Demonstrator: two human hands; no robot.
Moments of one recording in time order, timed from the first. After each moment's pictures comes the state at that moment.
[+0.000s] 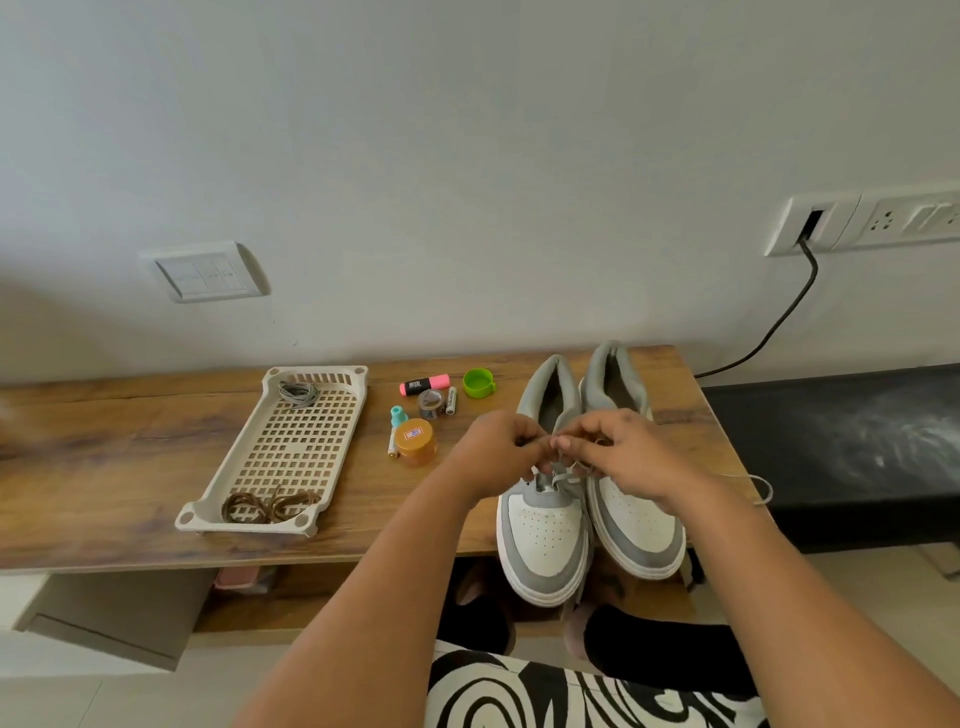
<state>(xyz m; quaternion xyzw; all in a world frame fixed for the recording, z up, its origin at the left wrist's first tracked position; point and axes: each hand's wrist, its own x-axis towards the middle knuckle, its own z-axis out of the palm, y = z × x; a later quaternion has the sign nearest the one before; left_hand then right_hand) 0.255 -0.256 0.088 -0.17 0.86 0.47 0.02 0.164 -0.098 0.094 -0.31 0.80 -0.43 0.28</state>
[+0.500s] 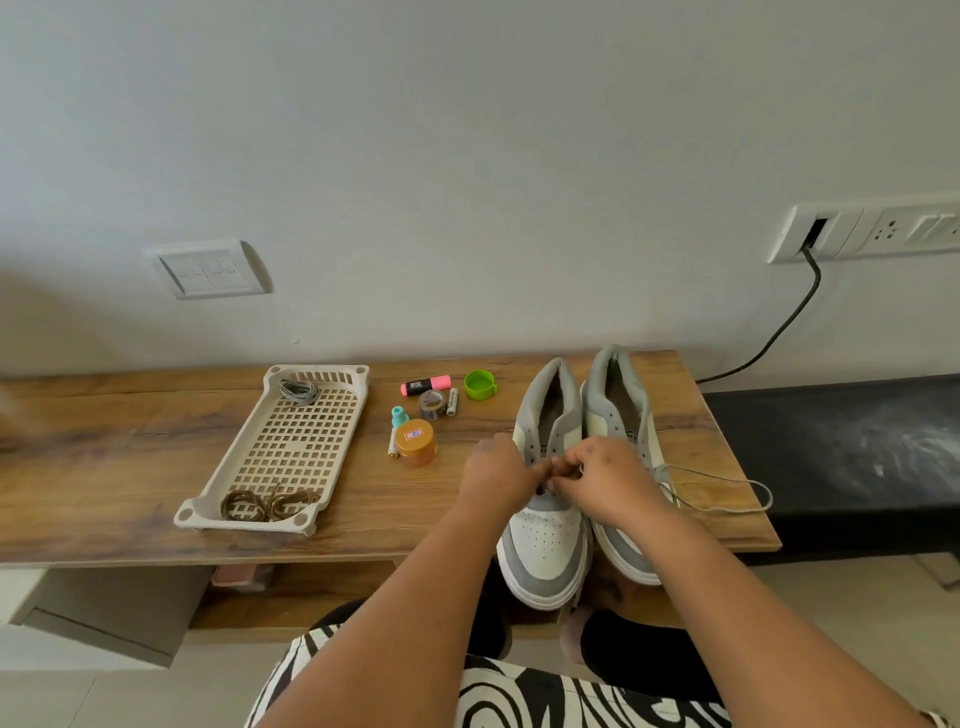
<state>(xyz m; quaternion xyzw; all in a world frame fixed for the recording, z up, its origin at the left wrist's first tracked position) 0.235 -0.245 0.044 -0.34 0.90 0.26 0.06 0.178 -0.117 0.064 -0.34 0.89 -0.25 0.15</state>
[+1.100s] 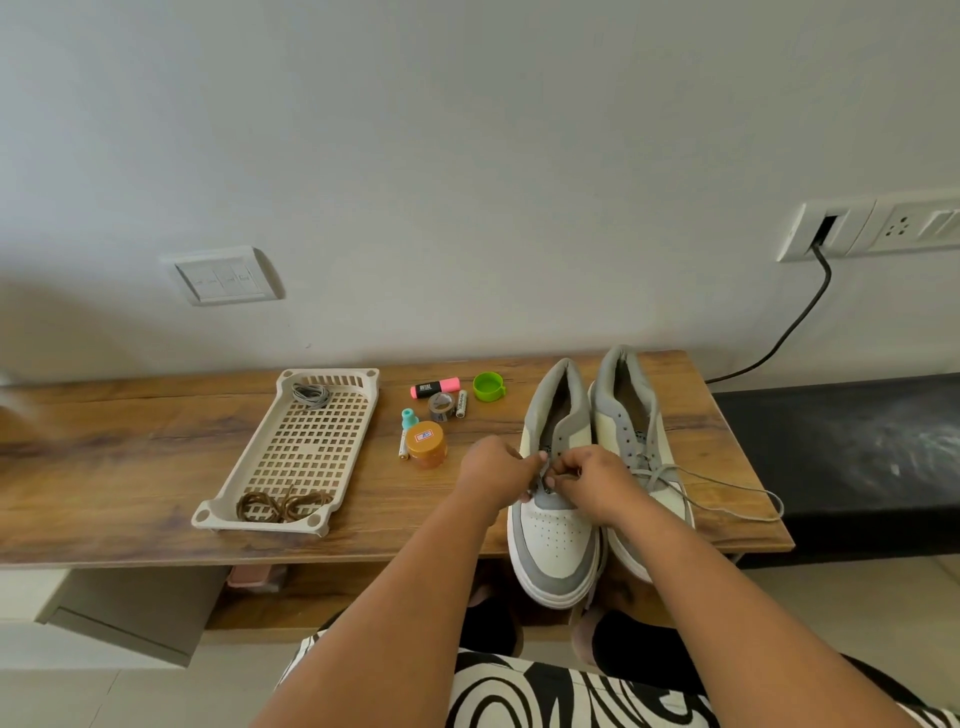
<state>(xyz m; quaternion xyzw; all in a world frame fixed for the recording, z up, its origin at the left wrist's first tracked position) 0.247 -0.259 0.048 -0.37 0.81 0.45 0.04 0.174 -0.132 0.042 -0.28 0.87 -0.31 0.25</state>
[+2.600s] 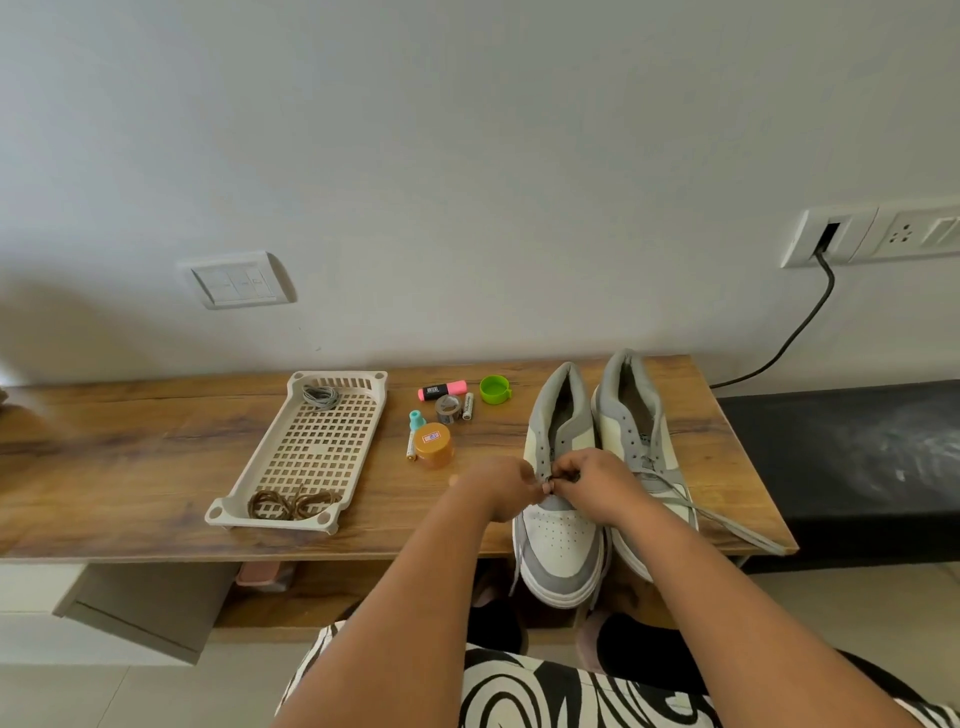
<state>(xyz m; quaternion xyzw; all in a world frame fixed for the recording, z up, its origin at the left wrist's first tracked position) 0.255 -0.266 0.056 -0.23 0.91 0.27 0.20 0.172 -0.135 0.034 -0.32 0.88 -0.27 0.21</state>
